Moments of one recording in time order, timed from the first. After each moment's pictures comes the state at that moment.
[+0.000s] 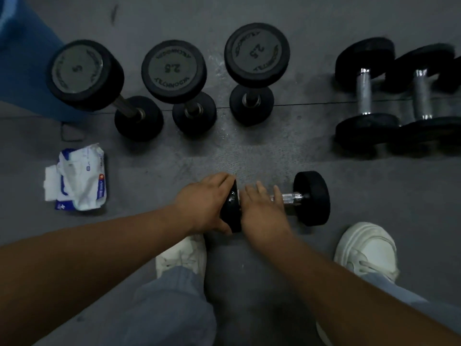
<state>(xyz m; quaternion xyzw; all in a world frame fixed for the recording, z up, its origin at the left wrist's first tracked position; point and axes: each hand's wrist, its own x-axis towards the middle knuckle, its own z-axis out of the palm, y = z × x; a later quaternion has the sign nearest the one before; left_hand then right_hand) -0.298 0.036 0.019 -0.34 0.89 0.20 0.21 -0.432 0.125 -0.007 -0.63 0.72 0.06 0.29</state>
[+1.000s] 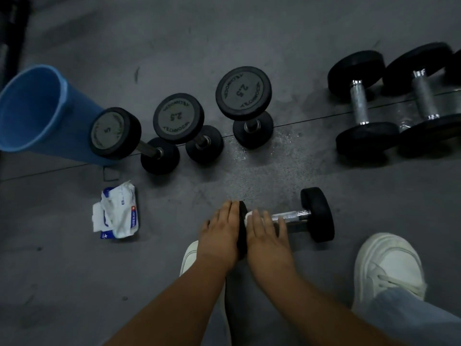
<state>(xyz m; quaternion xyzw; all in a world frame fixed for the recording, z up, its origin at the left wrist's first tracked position) -0.314 0.087 0.007 -0.52 0.81 0.19 0.17 -0.425 0.145 0.020 -0.65 0.68 0.12 0.31</state>
